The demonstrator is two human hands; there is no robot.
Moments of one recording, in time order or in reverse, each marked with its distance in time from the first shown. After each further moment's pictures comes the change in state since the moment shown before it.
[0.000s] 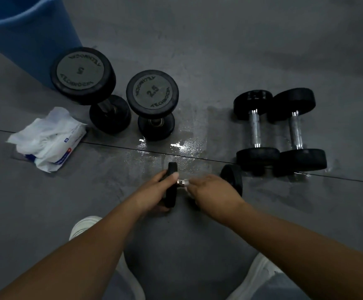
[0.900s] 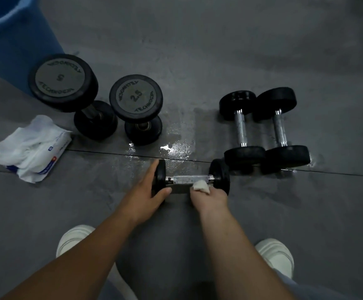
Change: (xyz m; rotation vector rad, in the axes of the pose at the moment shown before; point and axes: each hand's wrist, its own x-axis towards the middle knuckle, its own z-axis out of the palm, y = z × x) left_hand 0.001 -0.010 -0.003 0.568 0.127 0.444; right_hand 0.002 -0.026 0.014 1.757 0.523 1.590
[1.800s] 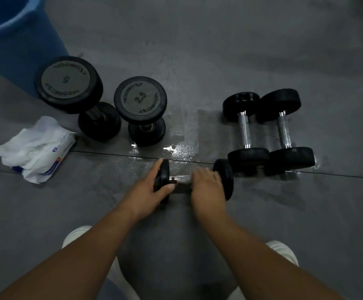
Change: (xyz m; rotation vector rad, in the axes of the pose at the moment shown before) left_hand 0.011 -0.001 -0.009 0.020 -0.003 -0.003; right_hand 0.018 -0.005 0.010 -1.456 0.065 -1.140
